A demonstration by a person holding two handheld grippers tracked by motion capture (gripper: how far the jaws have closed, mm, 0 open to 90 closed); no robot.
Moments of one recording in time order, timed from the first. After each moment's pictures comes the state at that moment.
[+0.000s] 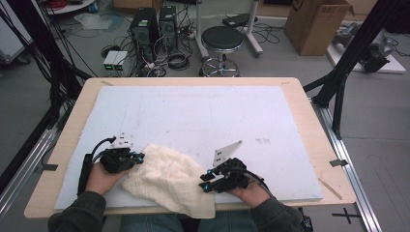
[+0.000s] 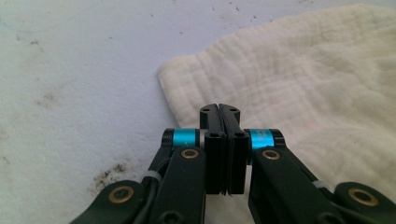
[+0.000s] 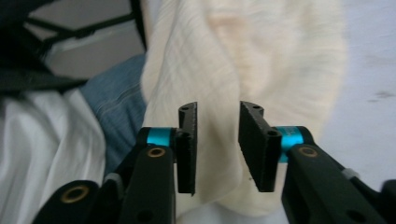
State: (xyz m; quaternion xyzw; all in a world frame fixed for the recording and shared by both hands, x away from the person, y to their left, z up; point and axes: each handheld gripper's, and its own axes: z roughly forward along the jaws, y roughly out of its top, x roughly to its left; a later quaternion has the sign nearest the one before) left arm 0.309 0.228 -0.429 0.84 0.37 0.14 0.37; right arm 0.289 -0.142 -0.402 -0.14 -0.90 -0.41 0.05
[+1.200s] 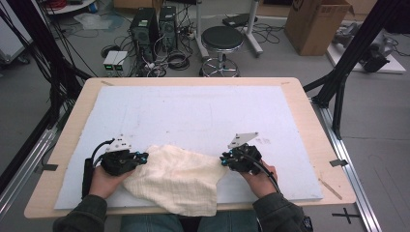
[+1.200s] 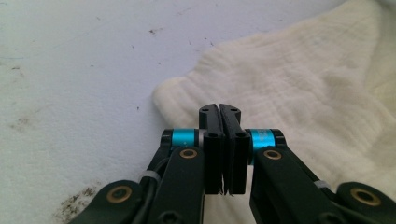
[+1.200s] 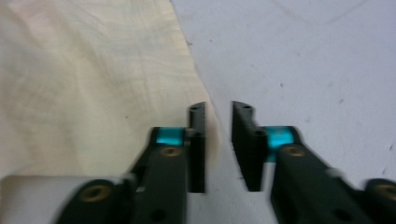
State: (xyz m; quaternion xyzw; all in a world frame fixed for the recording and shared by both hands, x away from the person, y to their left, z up) left arm 0.303 0.221 -0.427 0.82 0.36 0.14 0.43; right arm 0.321 -0.180 -0.413 -0.28 -0.89 -0.35 -0.11
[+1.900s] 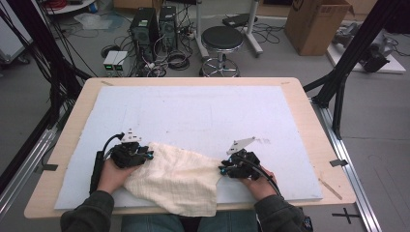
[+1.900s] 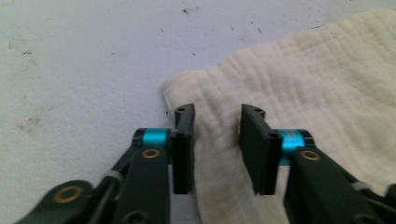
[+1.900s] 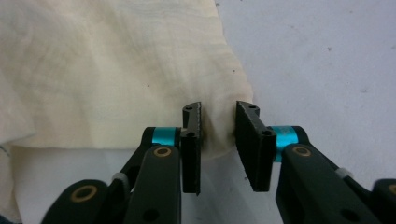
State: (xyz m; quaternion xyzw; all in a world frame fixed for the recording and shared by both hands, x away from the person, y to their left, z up) left arm 0.329 0.206 -0.437 0.83 0.40 0.16 0.36; right arm 0.315 -0.179 -0.431 -0.27 -0.90 -0.34 -0.07
